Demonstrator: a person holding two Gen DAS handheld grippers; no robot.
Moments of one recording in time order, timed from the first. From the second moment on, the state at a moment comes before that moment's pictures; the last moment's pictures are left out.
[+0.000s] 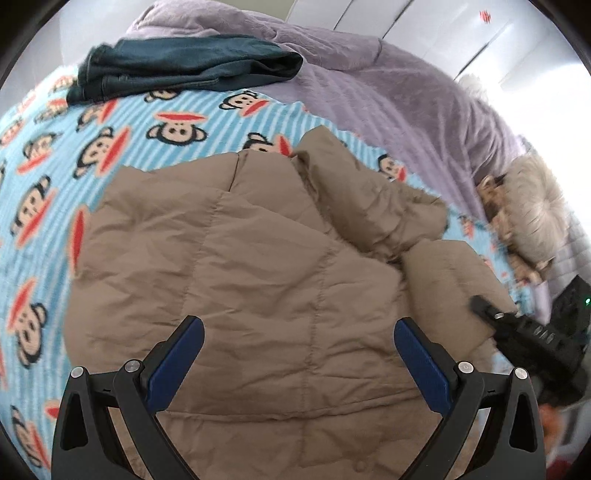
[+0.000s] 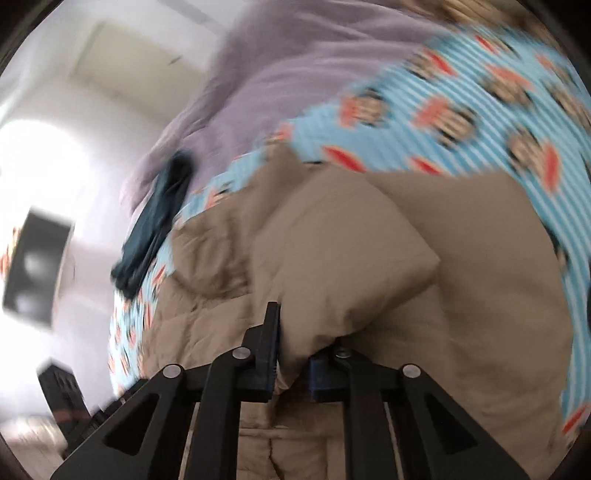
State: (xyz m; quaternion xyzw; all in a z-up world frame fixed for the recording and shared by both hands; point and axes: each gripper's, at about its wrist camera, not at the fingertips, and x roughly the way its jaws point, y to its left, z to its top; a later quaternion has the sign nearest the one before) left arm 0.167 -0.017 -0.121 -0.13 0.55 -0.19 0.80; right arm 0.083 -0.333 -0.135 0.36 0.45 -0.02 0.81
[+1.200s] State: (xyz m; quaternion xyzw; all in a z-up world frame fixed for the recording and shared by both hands) left arm 0.171 -0.013 -0.172 -0.15 0.60 -0.20 0.76; right arm -0.009 -0.411 -0.189 0.44 0.51 -0.08 0.73
